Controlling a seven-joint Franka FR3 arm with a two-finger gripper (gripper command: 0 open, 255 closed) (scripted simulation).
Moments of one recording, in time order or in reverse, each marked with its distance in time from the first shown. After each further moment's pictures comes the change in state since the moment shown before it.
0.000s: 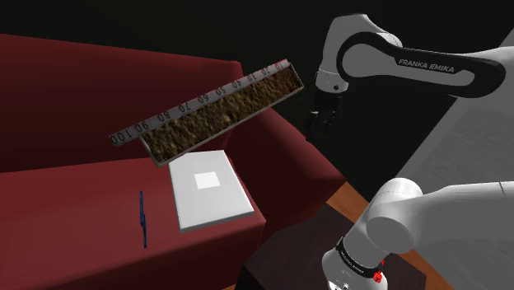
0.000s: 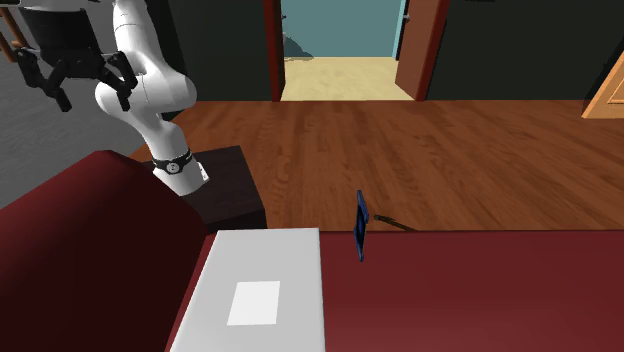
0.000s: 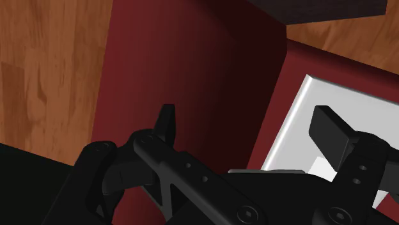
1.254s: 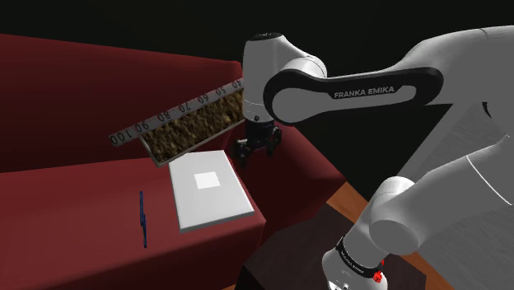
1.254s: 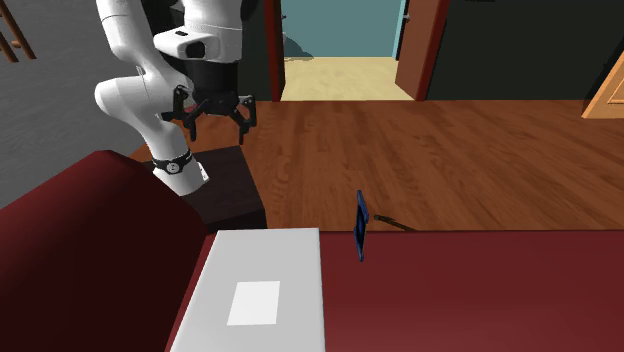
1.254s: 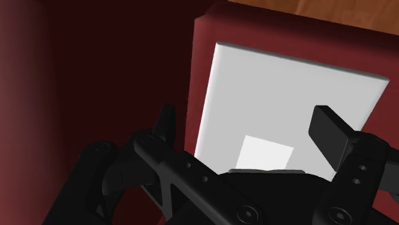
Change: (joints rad) arm 0.082 0.354 0.397 0.099 0.127 0.257 0.531
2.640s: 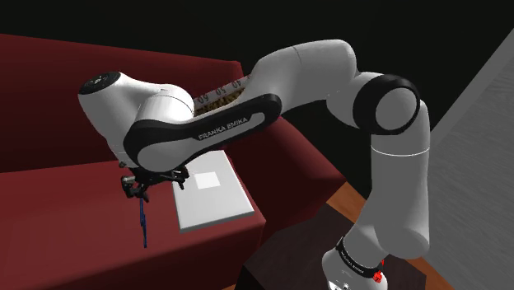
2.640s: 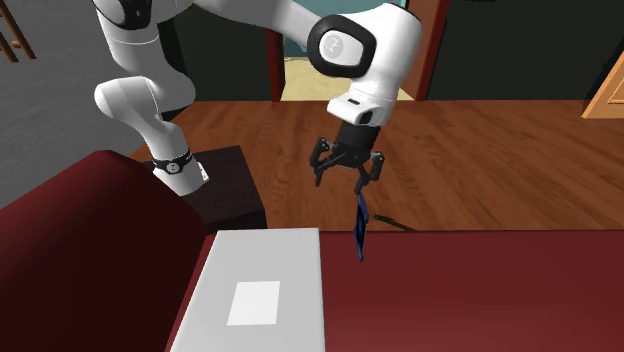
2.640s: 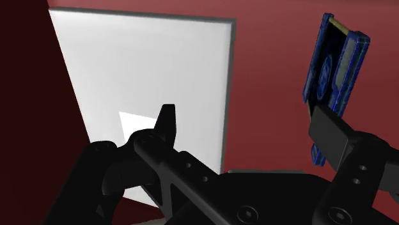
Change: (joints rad) arm 0.208 0.900 0.181 0.750 -0.428 -0.055 0.683
